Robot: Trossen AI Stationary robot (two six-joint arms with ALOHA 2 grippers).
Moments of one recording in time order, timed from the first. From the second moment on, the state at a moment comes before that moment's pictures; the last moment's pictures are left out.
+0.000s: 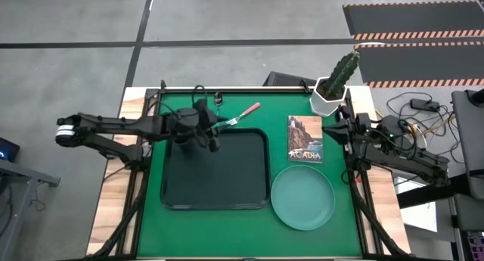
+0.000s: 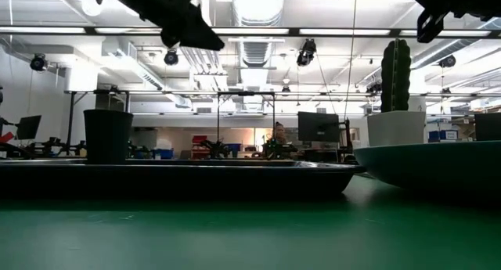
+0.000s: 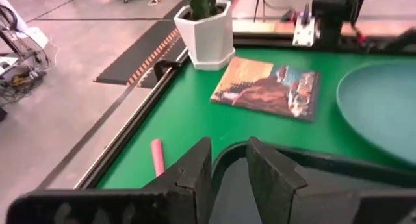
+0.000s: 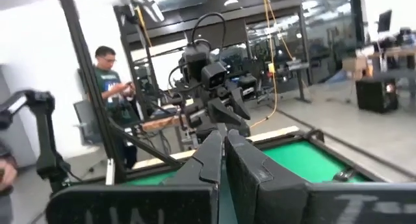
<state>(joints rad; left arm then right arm) 0.11 1.17 0.86 -0.06 -0.30 0.03 -0.35 0.15 0.35 -0.01 -0.29 0.28</state>
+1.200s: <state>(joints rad) 0.10 1.11 0.78 -0.15 -0.36 0.21 -0.35 1.24 0.69 0.40 -0.16 0.08</state>
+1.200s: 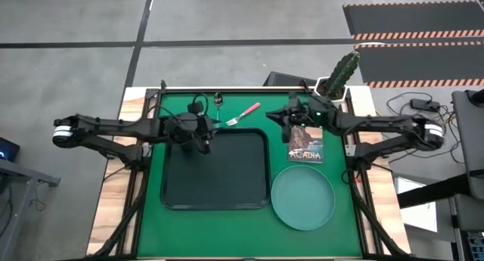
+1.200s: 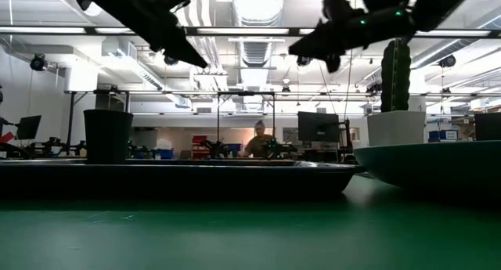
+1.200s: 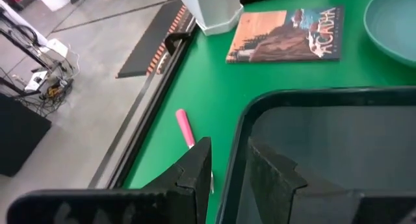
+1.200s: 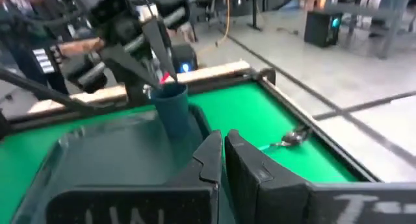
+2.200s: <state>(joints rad) 0.10 0.95 0.70 -0.17 -0.38 0.16 -0.42 1.96 1.78 -0.63 -0.16 -0.23</state>
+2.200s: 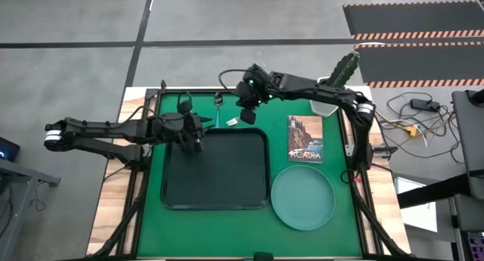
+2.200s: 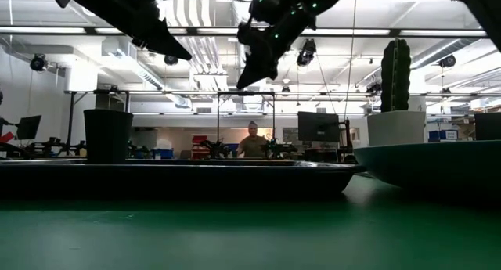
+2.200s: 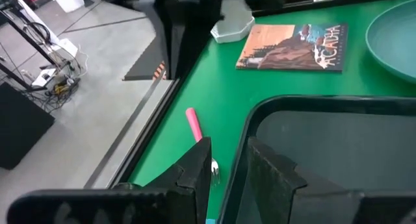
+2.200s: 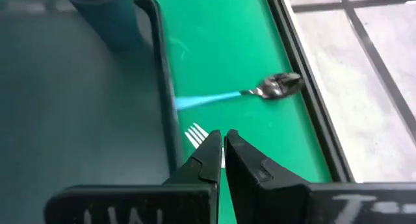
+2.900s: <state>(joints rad) 0.10 0.79 0.63 -0.17 -0.53 0.16 -0.50 2.42 2.21 -0.94 -0.18 -0.56</state>
